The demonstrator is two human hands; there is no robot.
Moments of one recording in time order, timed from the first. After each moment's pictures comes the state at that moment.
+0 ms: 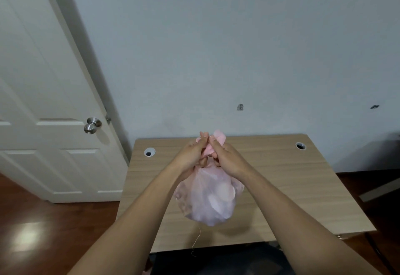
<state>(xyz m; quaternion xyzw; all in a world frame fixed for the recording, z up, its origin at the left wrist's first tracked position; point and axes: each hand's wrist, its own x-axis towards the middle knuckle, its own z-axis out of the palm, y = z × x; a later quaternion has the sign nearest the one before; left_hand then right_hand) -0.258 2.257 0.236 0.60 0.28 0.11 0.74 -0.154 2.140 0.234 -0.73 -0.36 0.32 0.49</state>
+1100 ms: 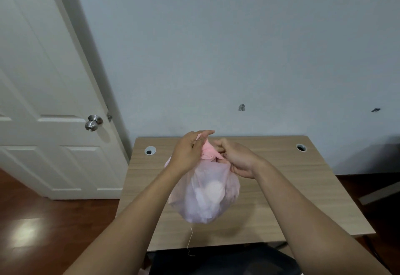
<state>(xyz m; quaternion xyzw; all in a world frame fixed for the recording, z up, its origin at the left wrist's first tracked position) -0.262 2.277 0.218 0.80 0.23 0.25 0.50 -0.126 2.140 0.234 -0.62 -0.23 0.54 0.52</state>
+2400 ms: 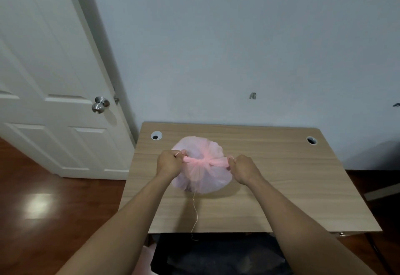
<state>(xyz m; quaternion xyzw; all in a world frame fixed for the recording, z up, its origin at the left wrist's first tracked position) -0.313 2.322 0.092 0.74 0.50 0.14 0.43 -0.111 2.130 0.101 -0.92 -0.32 0.20 0.13</state>
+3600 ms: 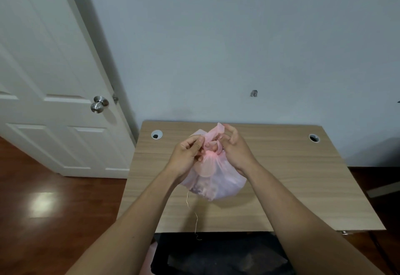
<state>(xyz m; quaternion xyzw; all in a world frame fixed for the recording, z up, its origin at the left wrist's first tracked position) -0.289 2.275 0.160 0.52 0.23 0.23 0.79 -0.141 2.167 0.177 -0.68 -0.25 0.35 0.60</state>
